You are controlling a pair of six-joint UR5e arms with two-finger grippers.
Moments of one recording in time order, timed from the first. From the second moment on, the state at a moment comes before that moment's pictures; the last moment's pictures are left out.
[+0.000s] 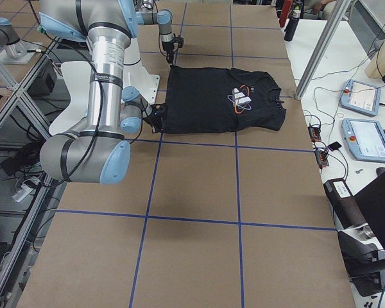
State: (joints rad) left arm -0.10 -1.66 -2.07 -1.94 -1.51 -1.46; right arm -0.05 -1.86 2.11 -0.90 1.15 1.62
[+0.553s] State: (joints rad) left arm -0.25 -1.69 -2.18 -1.88 -1.62 -1.28; right arm 0.22 -1.84 2.25 -0.95 1.40 1.56
